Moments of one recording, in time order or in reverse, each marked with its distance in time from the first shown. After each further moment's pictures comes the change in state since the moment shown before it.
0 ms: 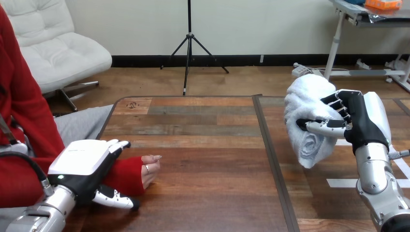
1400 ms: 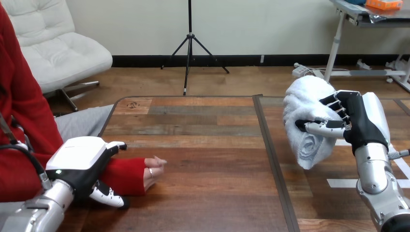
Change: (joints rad) left arm -0.048 0.023 -0.024 0.027 -0.069 0.027 -0.055; right arm 0.000 0.000 -0.002 0.000 0.002 0.000 0.017
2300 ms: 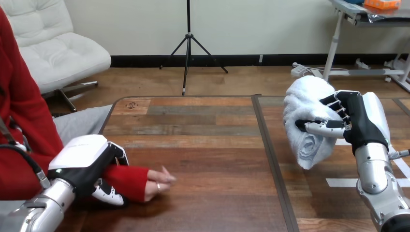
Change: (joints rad) left arm -0.012 0.003 -0.003 0.051 -0.113 -0.095 0.011; right arm 0.000 0.000 -0.001 0.000 0.000 0.000 -0.001
